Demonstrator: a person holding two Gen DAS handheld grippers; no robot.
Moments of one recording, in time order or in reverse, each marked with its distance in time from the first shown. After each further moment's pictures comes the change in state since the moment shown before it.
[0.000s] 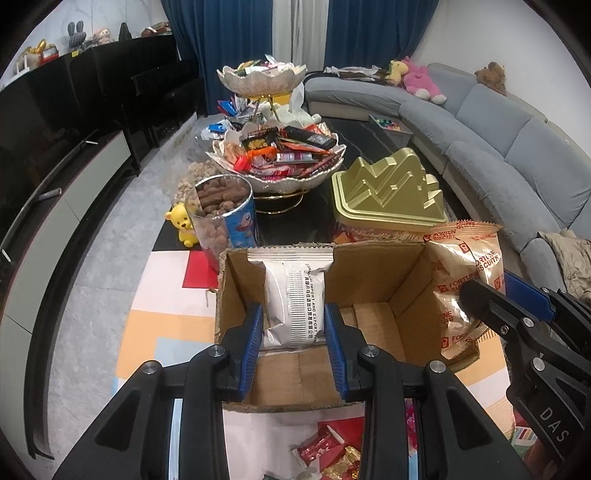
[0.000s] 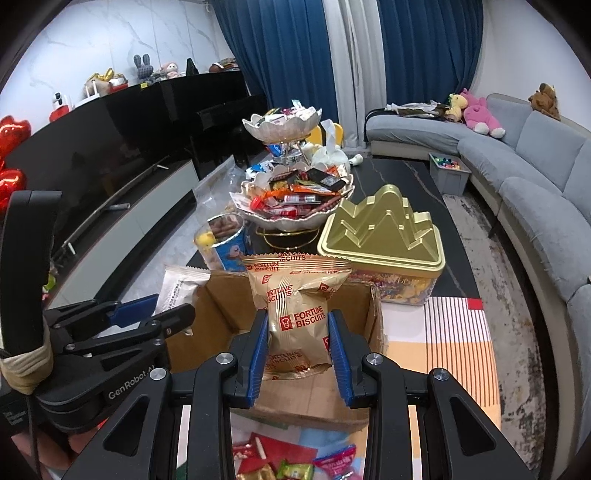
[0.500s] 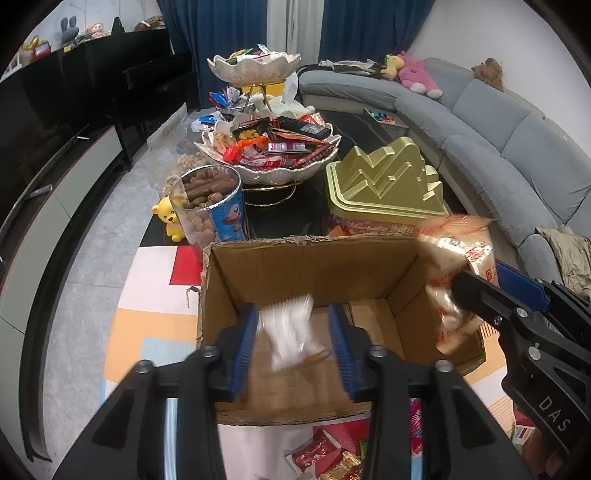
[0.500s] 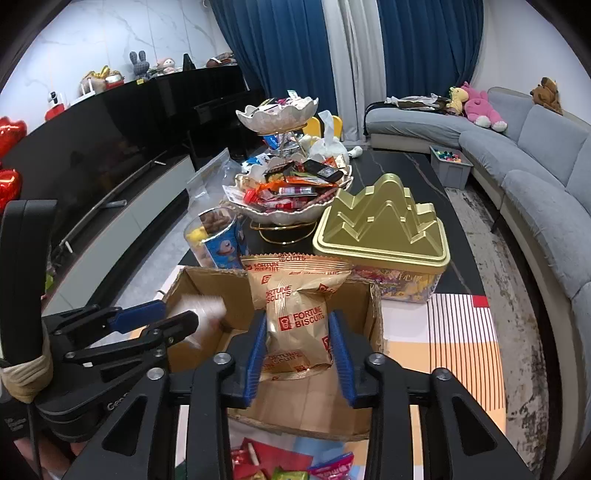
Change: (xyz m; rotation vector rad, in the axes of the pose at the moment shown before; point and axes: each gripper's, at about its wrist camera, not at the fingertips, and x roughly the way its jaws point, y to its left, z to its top) left arm 0.017 -0.001 -0.001 0.002 0.018 -0.025; right arm 0.017 -0.008 0.001 0.015 0.020 0.010
